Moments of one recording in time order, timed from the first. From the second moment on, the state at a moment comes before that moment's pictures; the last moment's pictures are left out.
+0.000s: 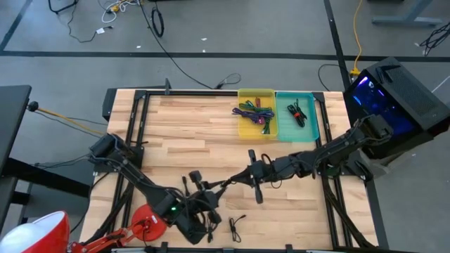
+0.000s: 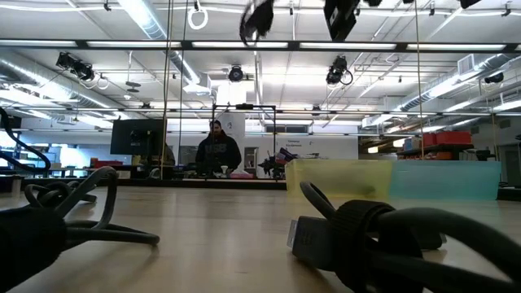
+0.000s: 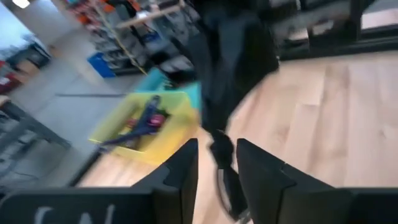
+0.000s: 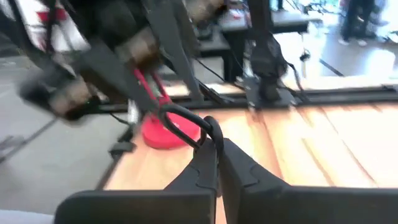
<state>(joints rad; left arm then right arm) -0.69 1.85 1.57 -0.61 -1.18 -0.49 0.38 1.48 0.80 0.52 0.23 0.15</state>
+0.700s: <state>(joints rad) -0.87 1.78 1.57 -1.25 -1.16 -1.04 0.17 0.84 0.80 -0.67 0.69 0.60</state>
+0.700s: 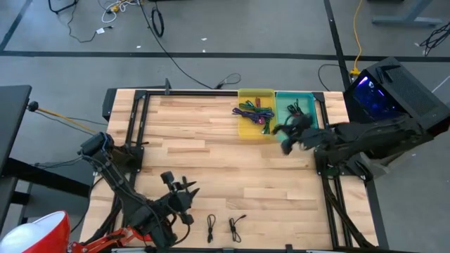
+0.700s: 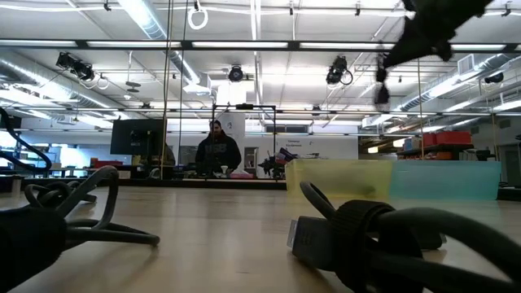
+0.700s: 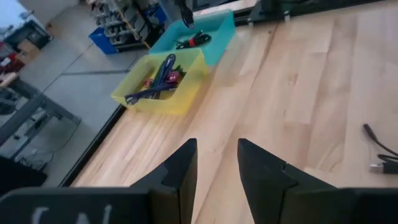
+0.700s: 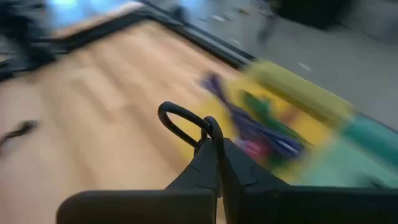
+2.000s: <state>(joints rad) -0.88 1.78 1.57 -1.20 -1.17 -1.04 -0.31 0.70 0.80 -1.19 0.64 0.79</state>
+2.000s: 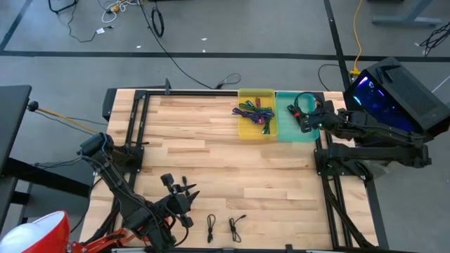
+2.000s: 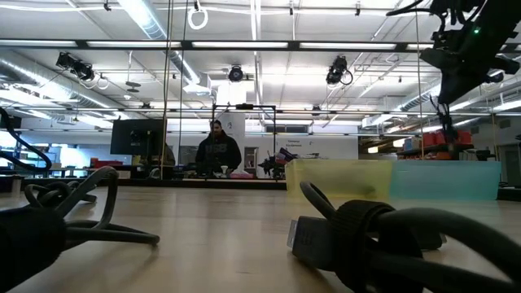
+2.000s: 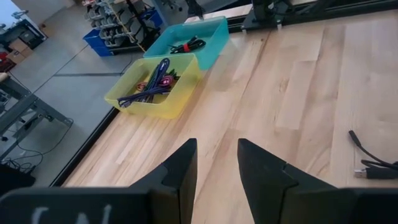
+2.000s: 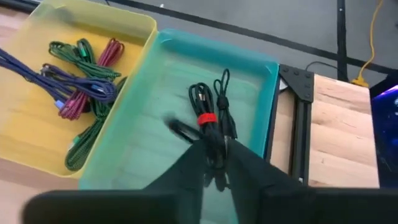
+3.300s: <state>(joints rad) -0.63 1.78 1.56 -1.37 -0.63 -1.40 0.47 1.03 0.49 0.52 0.16 0.47</state>
